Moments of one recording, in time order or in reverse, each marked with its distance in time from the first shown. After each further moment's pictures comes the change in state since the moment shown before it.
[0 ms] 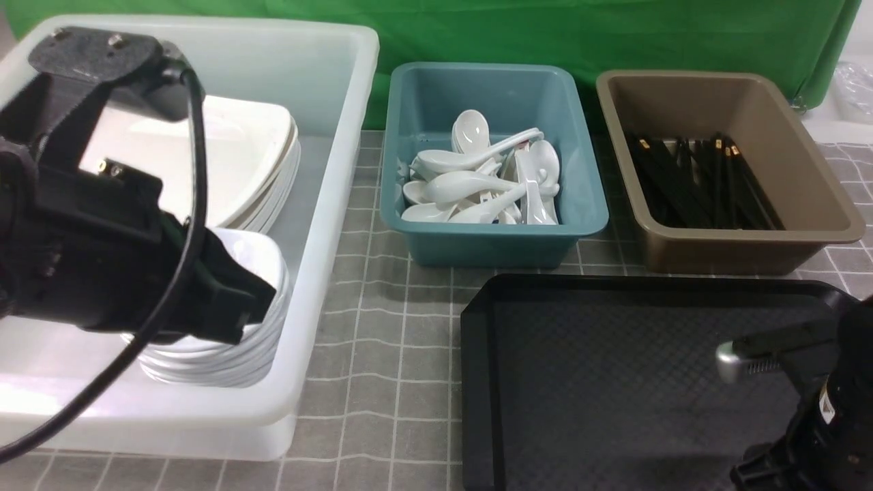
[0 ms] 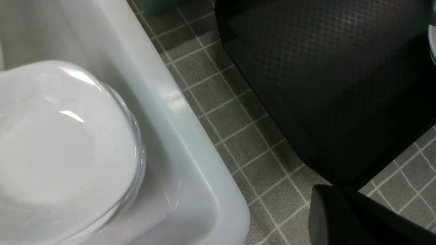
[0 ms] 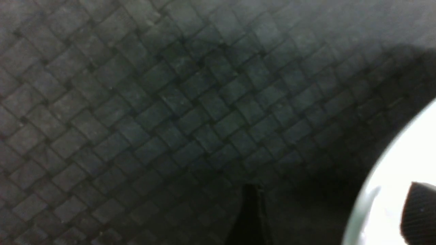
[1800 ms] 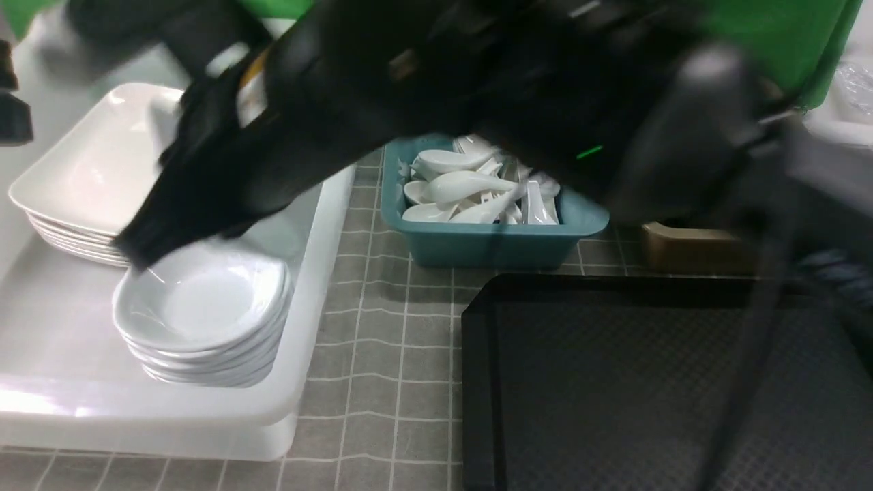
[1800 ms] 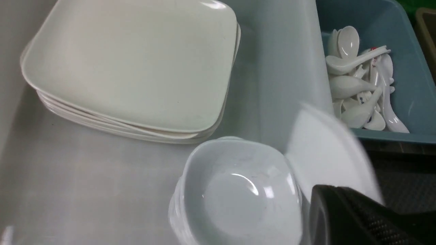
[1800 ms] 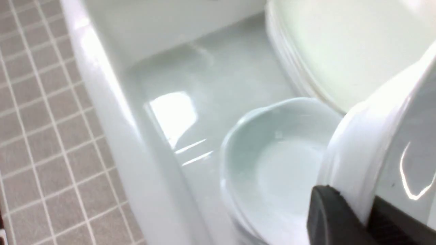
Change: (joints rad) right arm 0.657 0.563 -1.401 0.287 -0.006 -0.443; left arm 0.501 -0.025 -0.132 0.016 -0.022 -0.116
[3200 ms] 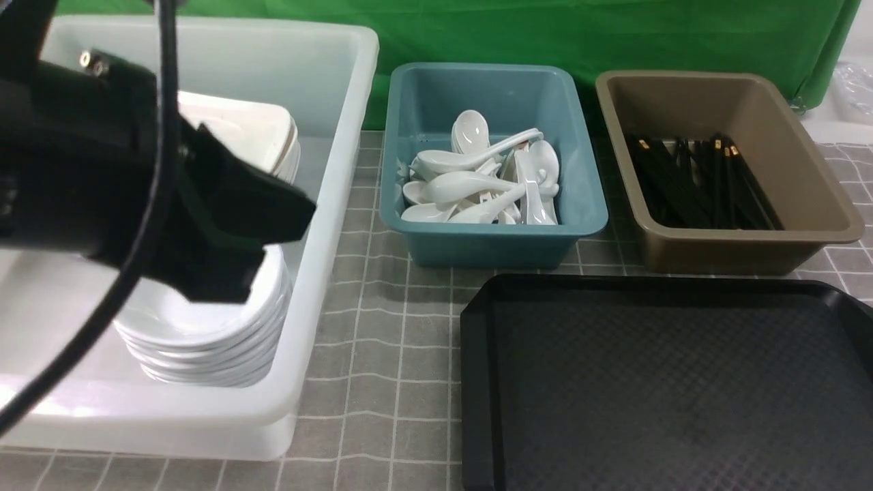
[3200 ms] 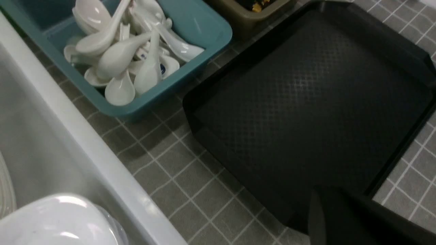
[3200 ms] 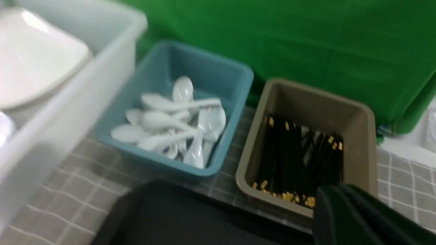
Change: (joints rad) right arm -0.343 -1.269 0.856 -0.525 0.110 0.420; left arm -0.641 0.002 0.000 0.019 -0.070 0.188
